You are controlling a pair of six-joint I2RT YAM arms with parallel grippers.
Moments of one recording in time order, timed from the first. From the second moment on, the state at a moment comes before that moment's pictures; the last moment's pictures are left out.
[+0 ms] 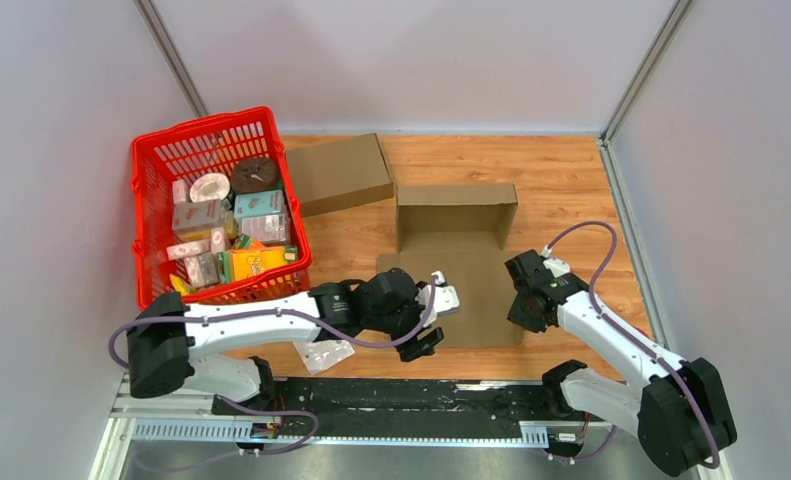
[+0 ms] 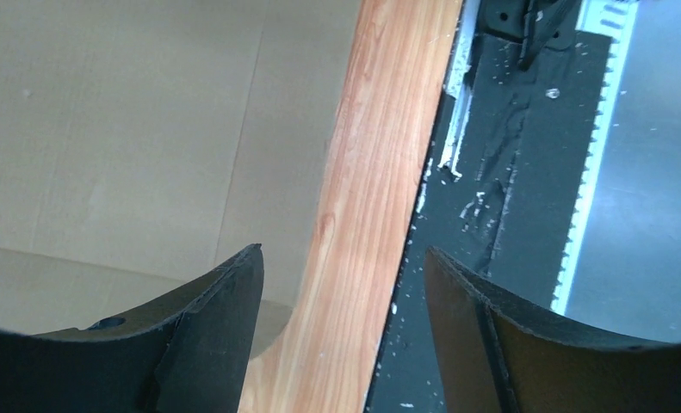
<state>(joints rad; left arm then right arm) -1.20 1.27 0.84 -0.25 0.20 -0.01 0.44 1.03 0.56 -0.81 0.27 0.88</state>
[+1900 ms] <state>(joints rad) -1.27 1.70 2.07 -0.85 -0.30 -0.31 0.40 0.87 1.58 -1.27 0.54 0.51</state>
